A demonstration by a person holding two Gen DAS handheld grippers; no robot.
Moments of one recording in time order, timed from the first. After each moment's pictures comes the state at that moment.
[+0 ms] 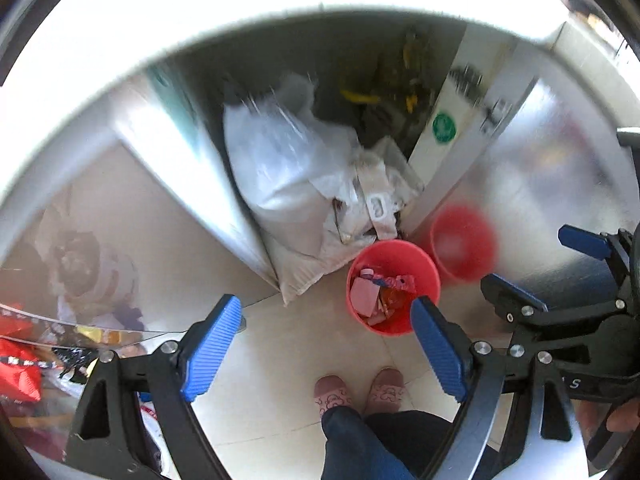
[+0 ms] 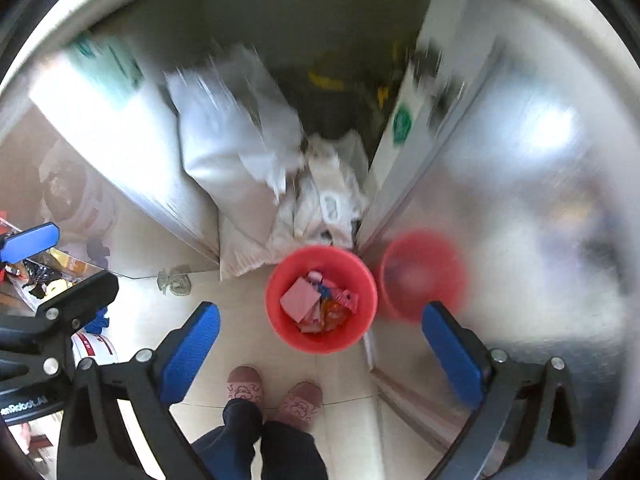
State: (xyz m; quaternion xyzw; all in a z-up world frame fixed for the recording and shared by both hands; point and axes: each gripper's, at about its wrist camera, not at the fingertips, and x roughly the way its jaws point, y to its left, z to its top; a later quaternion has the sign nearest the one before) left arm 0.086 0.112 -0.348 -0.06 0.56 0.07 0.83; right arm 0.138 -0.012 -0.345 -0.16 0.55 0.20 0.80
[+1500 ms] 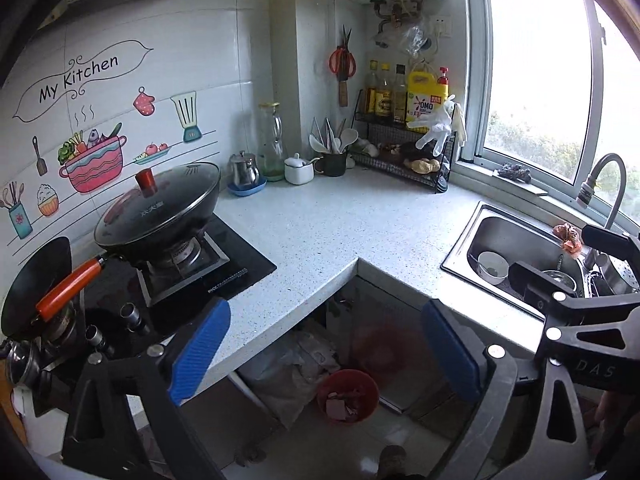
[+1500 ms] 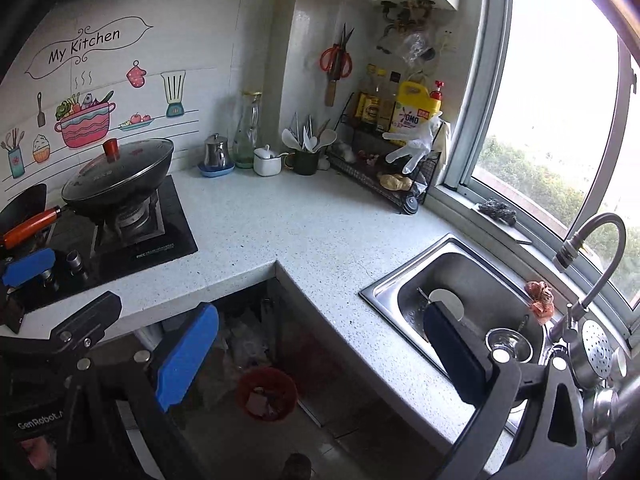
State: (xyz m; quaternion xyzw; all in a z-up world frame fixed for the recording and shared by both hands) left arm -0.036 0.081 0.008 0.04 0.30 -0.10 0.95; right arm -0.020 -0.087 -0.002 -0.05 0.33 -0.04 0.94
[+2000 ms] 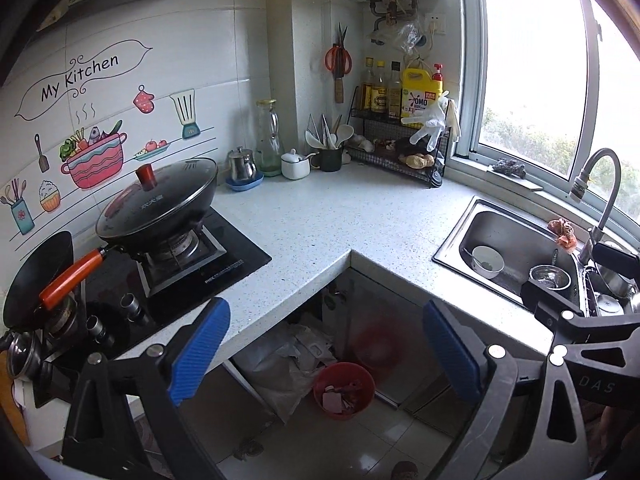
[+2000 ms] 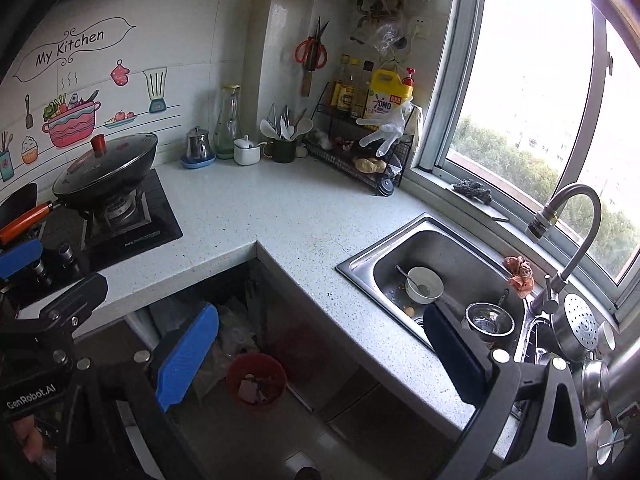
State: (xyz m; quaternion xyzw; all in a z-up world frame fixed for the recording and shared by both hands) left arm -0.055 0.066 0.007 0.04 0.31 -0.10 0.95; right arm -0.035 -0.097 -0.015 -0.04 0.35 -0.06 0.93
